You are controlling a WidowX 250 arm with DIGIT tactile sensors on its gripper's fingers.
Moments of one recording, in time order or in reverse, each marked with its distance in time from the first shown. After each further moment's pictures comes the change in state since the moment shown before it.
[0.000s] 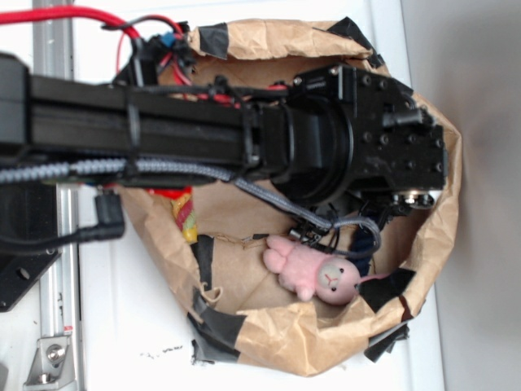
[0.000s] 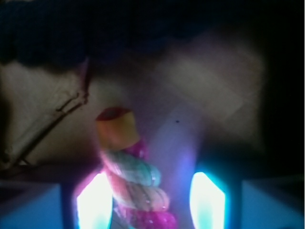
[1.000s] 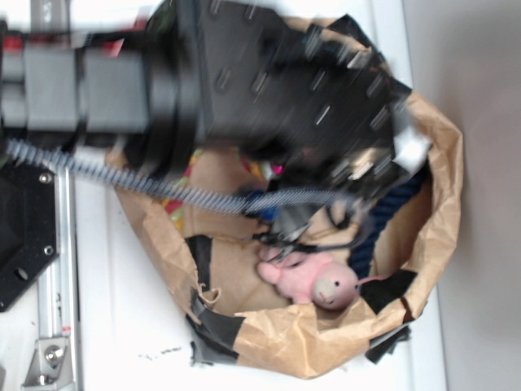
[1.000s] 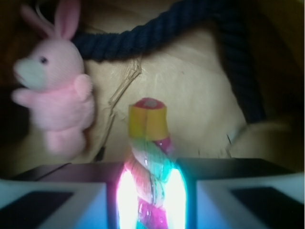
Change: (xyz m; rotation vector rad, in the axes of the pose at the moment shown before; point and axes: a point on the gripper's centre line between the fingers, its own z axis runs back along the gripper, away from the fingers) arm -0.046 -0.013 0.102 -0.093 -0.038 0.324
